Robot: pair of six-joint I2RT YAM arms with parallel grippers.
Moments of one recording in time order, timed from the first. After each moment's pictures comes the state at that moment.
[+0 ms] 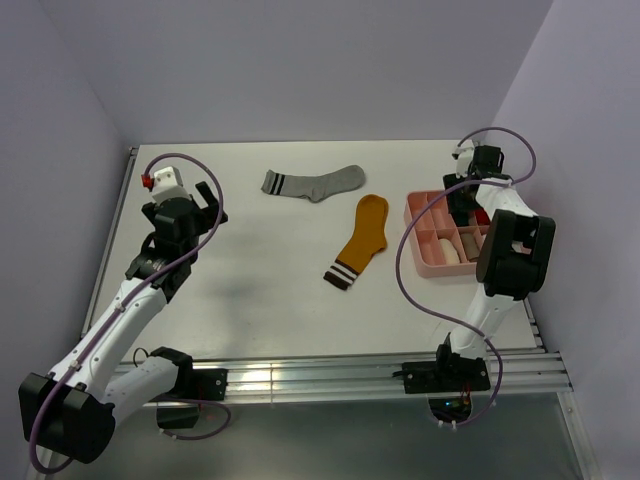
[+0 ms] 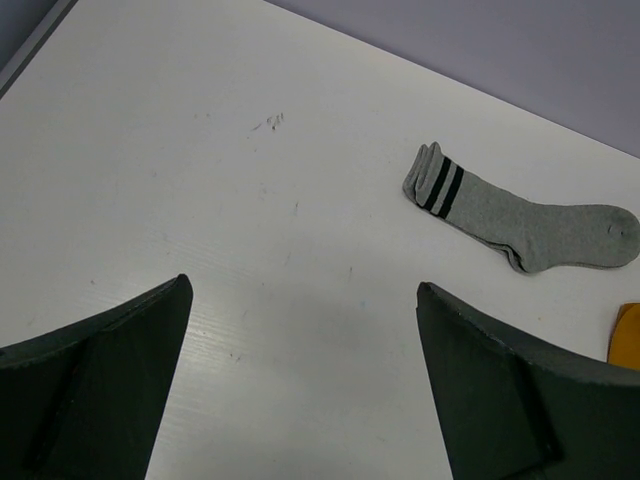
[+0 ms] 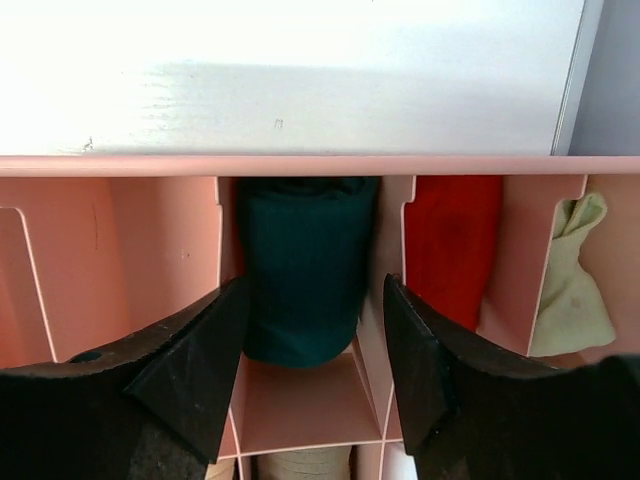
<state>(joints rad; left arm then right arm) -0.34 0.98 0.79 -0.13 -0.48 -0.44 -0.24 1.87 1.36 -0.44 -0.04 -0.34</state>
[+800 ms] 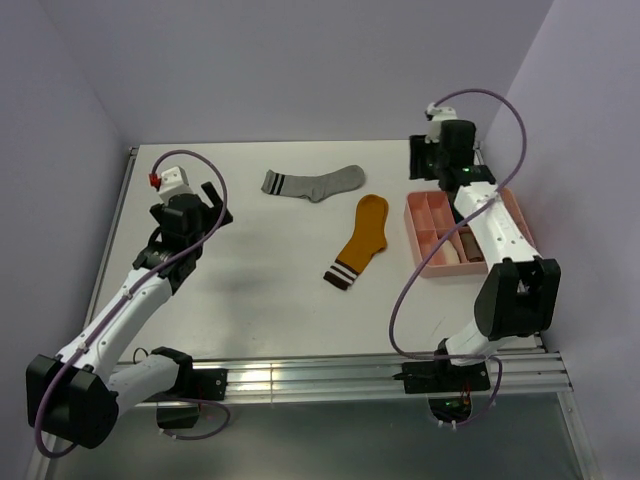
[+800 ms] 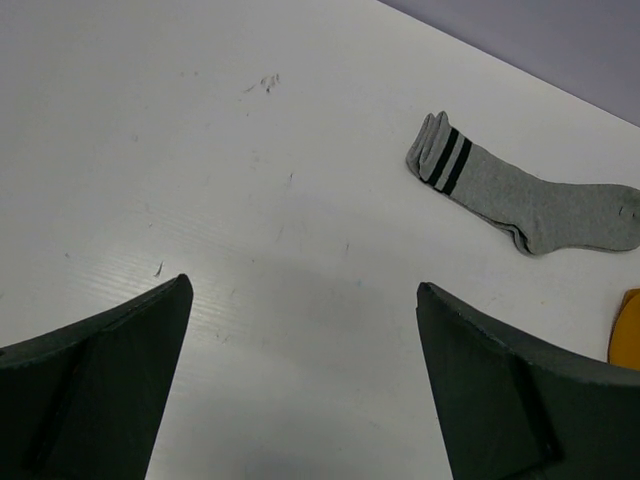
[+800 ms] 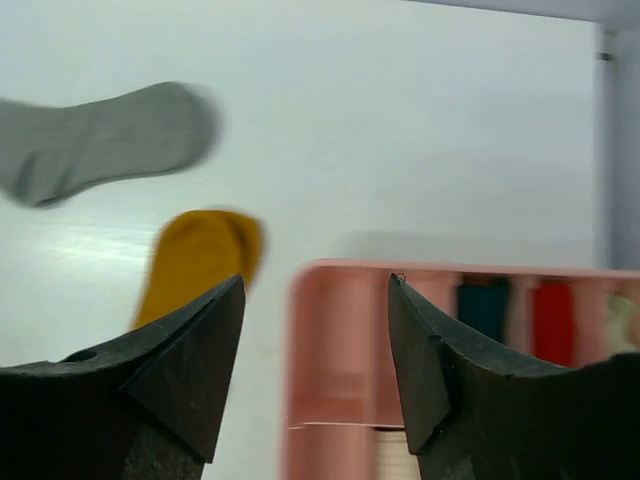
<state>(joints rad) -0.34 1.05 0.80 -0.15 -0.46 -0.50 -0.01 1.56 1.38 -0.37 -0.03 -0.08</state>
